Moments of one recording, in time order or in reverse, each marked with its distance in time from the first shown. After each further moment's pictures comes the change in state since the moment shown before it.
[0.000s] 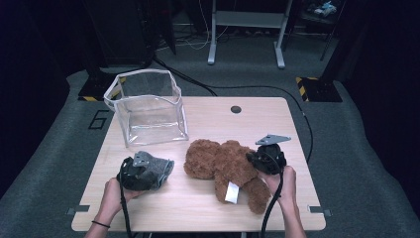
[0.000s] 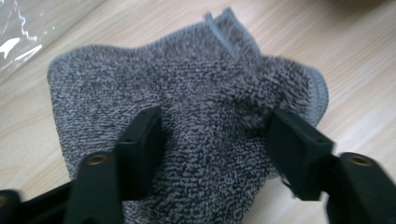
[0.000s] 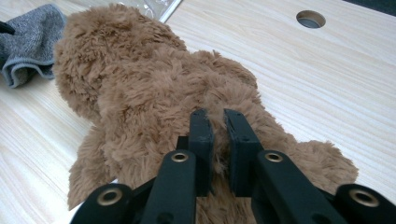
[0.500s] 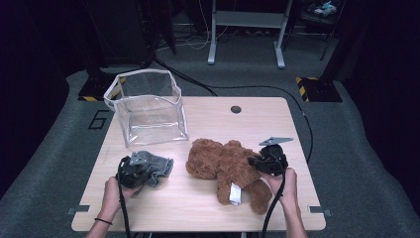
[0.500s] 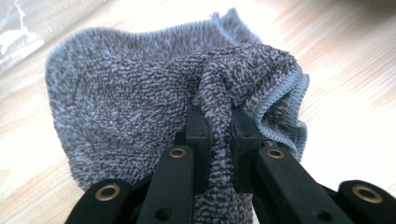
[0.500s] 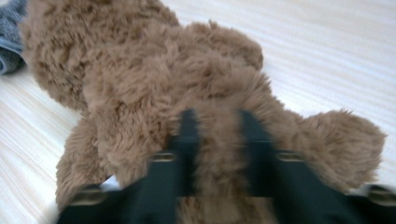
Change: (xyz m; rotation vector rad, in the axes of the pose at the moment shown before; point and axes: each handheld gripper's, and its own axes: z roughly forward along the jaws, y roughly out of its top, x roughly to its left) left arm 0.010 -0.002 0.000 -0.059 -0.022 -0.026; right arm -0.019 -0.016 0.016 0.048 0.046 0.089
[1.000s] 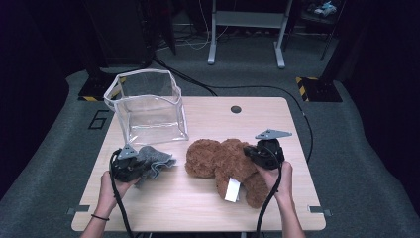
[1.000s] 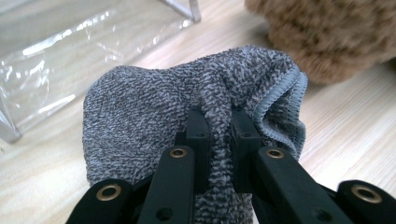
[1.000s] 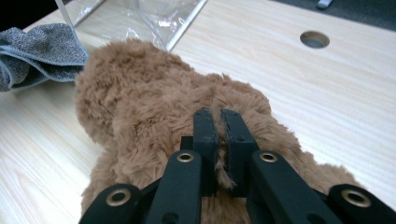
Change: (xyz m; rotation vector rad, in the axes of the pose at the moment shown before) left arm 0.003 0.022 -0.034 -0.161 -0.052 -0.026; right arm 0.023 0.029 -0.016 -0.124 -0.004 -0.051
